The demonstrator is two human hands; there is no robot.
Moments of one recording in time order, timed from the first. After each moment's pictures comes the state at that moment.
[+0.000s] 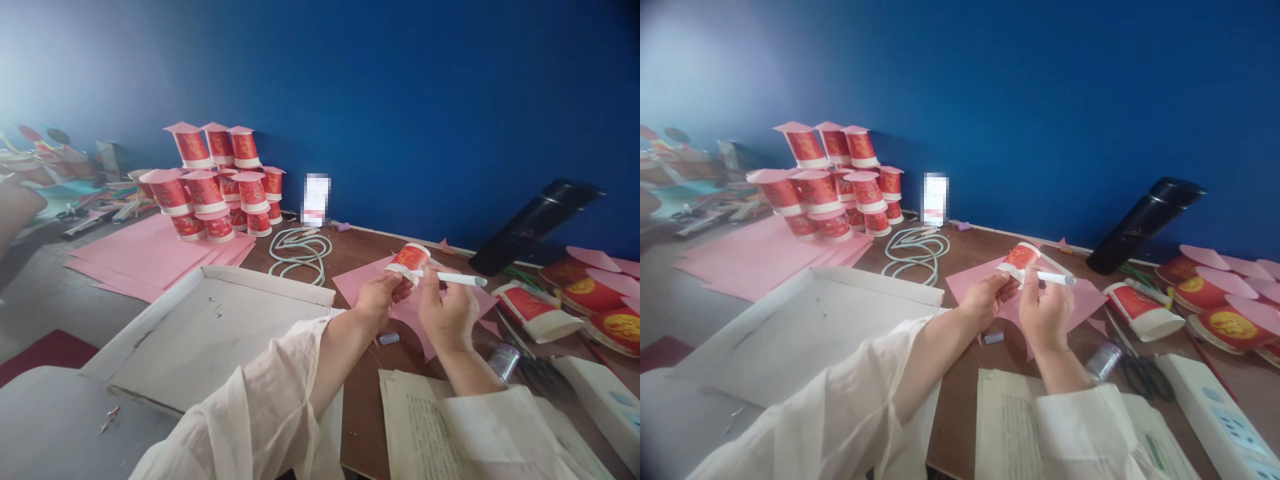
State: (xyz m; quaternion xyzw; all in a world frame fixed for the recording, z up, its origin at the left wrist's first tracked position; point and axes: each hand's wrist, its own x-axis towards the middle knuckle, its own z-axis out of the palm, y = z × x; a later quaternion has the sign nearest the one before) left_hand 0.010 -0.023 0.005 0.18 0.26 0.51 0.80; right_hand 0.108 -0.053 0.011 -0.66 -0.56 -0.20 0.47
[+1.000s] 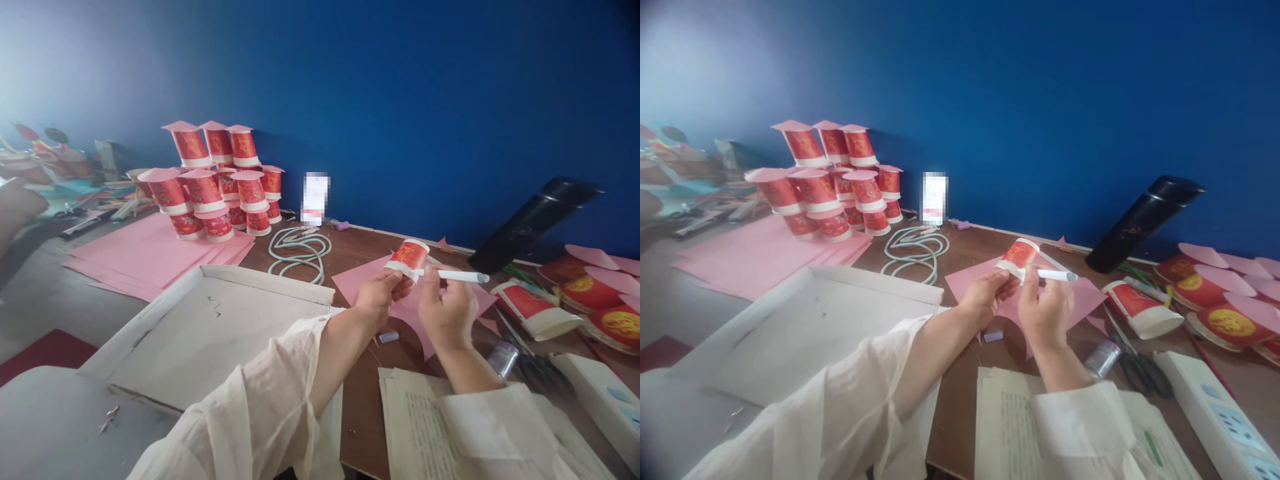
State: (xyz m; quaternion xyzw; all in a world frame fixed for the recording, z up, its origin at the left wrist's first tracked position) left_hand 0.011 -0.022 0.002 0.19 0.26 0.52 0.79; right_hand 0.107 -0.054 0.012 -0.66 -0.56 -0.20 0.46
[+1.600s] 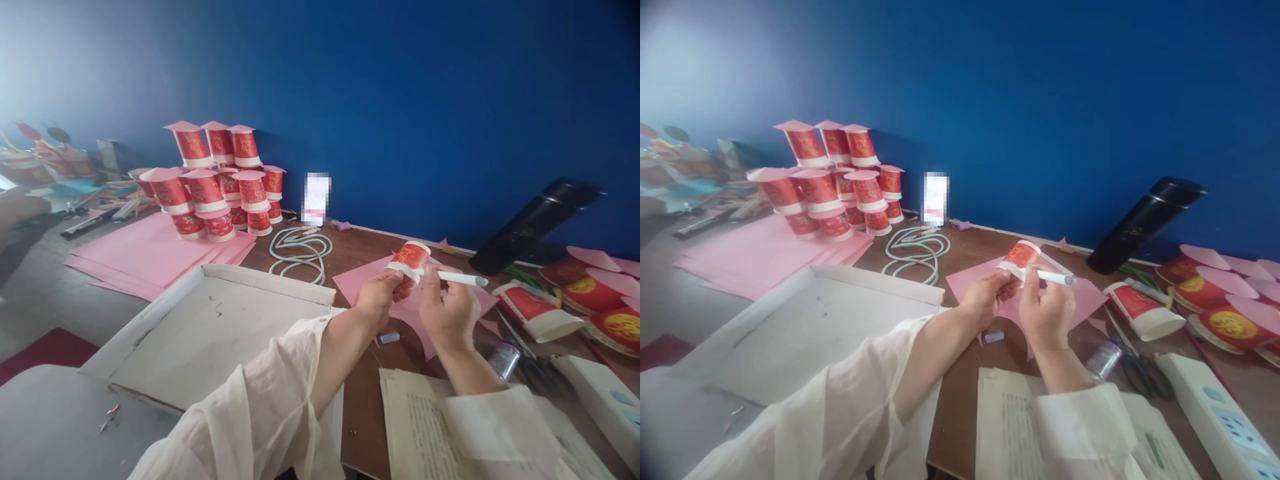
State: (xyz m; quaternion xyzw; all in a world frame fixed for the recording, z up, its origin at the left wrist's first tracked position) left_hand 0.010 -0.022 0.004 0.21 0.27 0.51 0.79; right_hand 0.103 -0.057 0.017 -0.66 -0.56 -0.17 0.47
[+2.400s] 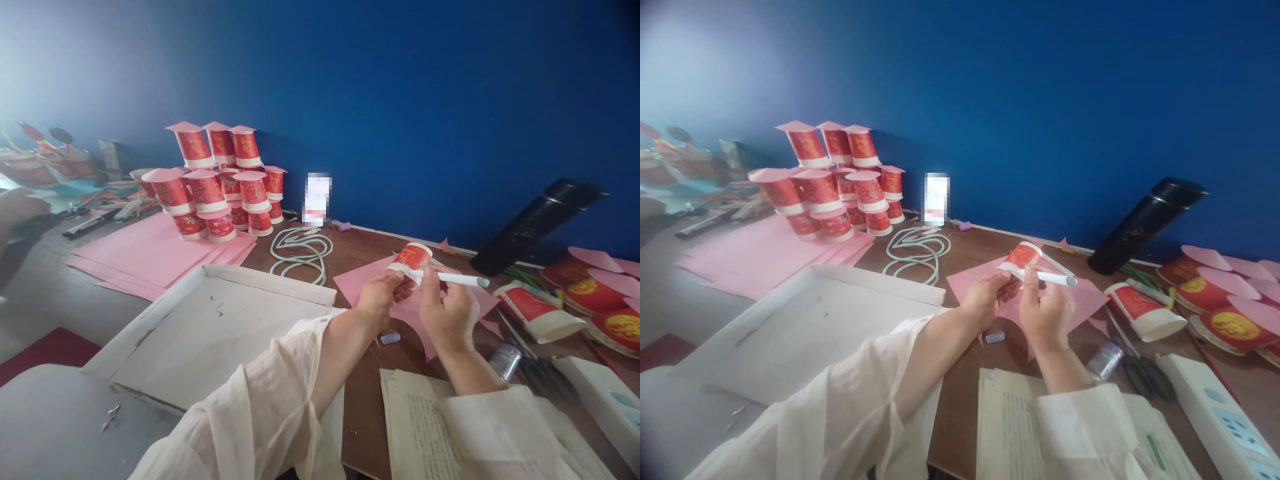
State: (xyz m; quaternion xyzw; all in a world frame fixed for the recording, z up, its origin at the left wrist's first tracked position) left_hand 0.009 -0.023 0.006 0.19 0.27 0.51 0.80; right_hand 0.103 -0.057 0.016 -0.66 -0.56 -0.16 0.47
